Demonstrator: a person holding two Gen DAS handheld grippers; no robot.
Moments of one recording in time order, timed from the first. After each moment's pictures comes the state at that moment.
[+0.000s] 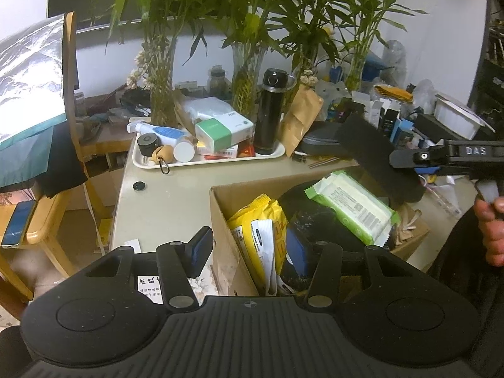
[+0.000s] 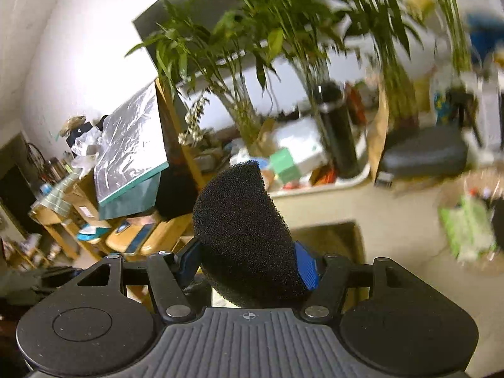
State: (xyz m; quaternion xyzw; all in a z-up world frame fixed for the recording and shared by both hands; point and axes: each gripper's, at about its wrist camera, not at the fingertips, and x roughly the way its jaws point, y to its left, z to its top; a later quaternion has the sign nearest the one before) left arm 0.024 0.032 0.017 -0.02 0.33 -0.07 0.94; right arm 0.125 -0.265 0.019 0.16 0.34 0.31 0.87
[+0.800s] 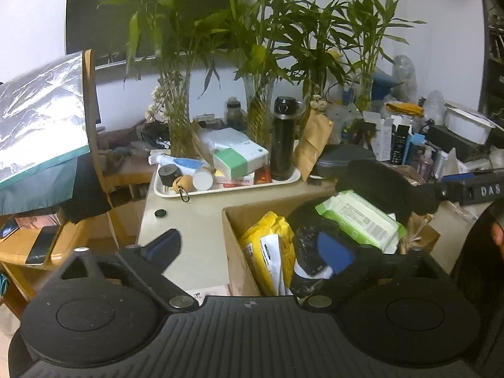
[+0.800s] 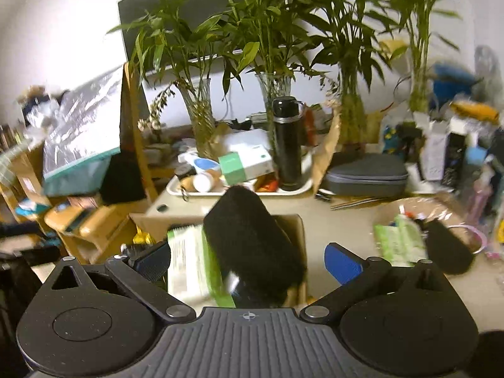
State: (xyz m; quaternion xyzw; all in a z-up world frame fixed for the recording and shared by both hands) left arm -0.003 0.012 0.022 0.02 0.27 -0.02 0.96; right arm 0.069 -0.256 0.023 0.03 0.30 0.21 0.93
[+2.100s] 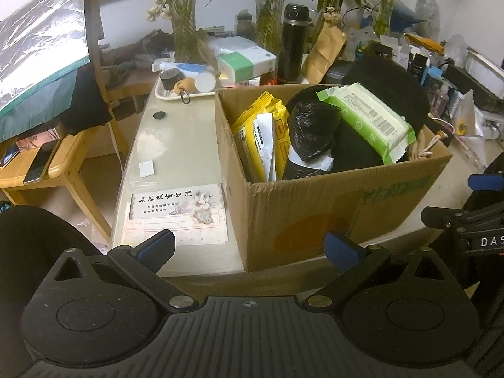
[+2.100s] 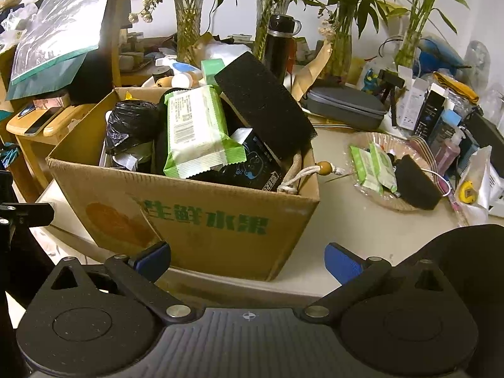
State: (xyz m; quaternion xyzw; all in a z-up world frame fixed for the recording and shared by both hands) left arm -0.013 -0.001 -0.025 0.00 0.42 0.00 0.91; right arm 0.016 -0.214 -0.027 -0.08 0.41 0.14 0.90
